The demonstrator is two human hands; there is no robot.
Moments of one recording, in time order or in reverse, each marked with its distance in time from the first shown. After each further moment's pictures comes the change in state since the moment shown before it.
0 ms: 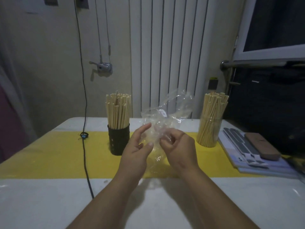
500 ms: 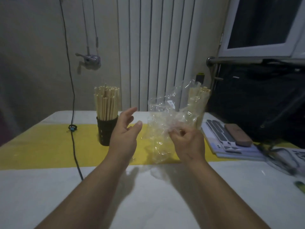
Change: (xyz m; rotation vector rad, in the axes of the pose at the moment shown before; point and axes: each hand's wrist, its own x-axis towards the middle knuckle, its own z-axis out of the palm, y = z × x) left_hand -0.003 0.027 0.012 0.065 0.046 0.056; right_hand -0.021 0.003 -0.058 -0.122 0.136 0.121
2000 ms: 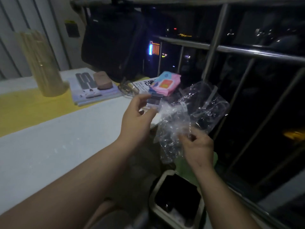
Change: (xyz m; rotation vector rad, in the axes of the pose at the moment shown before) left_hand -0.223 0.022 0.317 -0.167 -0.682 -0.140; right_hand -0.213 0.185 -0.331 -0.095 0.620 0.448
